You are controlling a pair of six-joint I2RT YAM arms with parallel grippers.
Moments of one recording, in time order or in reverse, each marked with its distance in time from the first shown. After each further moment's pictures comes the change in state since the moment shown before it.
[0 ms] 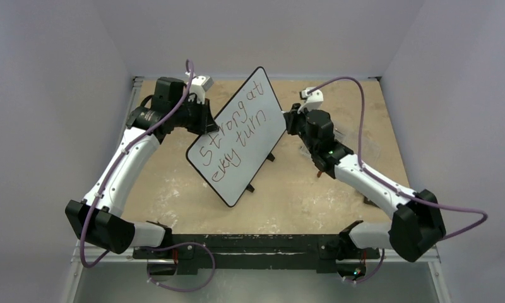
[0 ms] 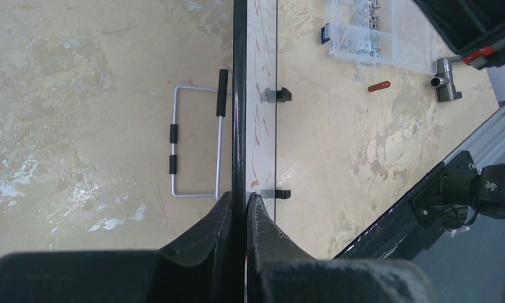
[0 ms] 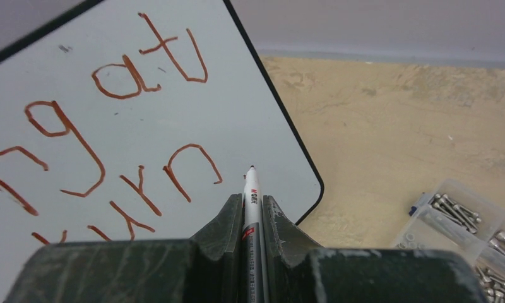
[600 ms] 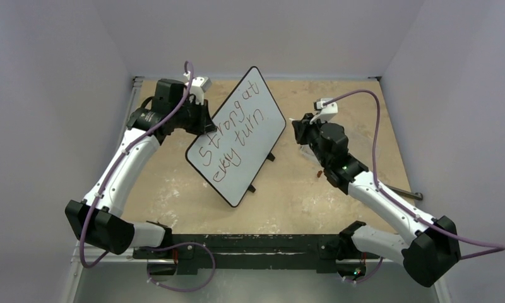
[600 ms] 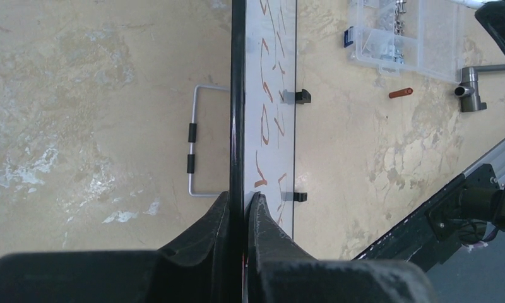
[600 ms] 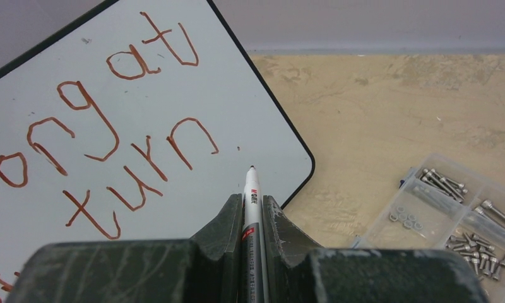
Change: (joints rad) left arm 0.001 -0.002 -0.017 -0.009 -0.079 0.000; right arm -0.002 -0.243 -0.137 -0.042 0.012 0.048
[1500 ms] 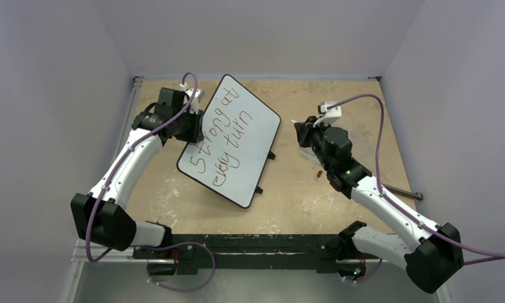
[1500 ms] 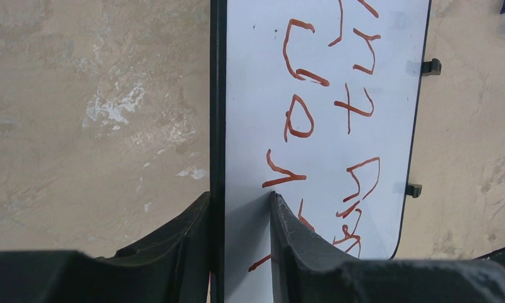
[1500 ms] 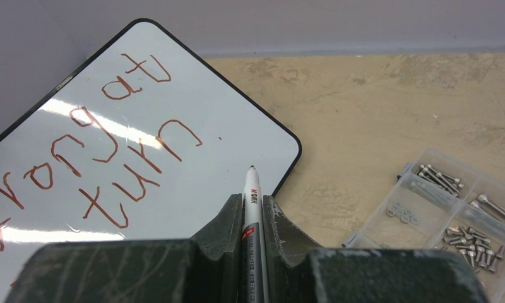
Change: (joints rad) left arm 0.045 0.019 -0.114 -0.005 -0.219 0.074; right arm -0.002 -0.071 -0.046 0.000 0.000 0.009
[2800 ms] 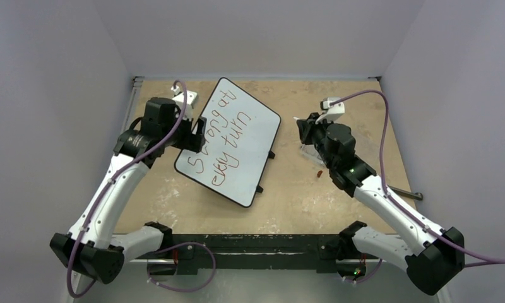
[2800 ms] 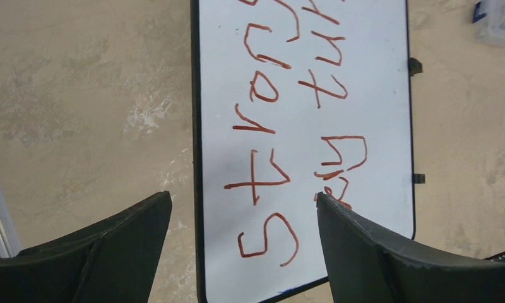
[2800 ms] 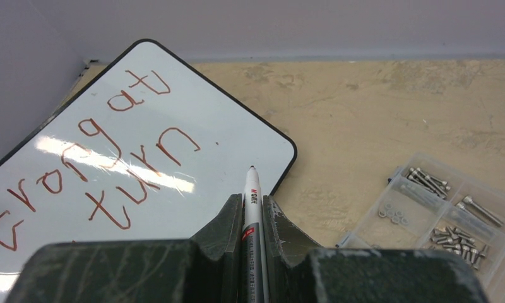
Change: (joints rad) left arm -0.045 -0.205 -0.045 -0.026 -0.084 0.039; right arm -0.004 -0.014 0.042 -0.067 0.005 -0.008
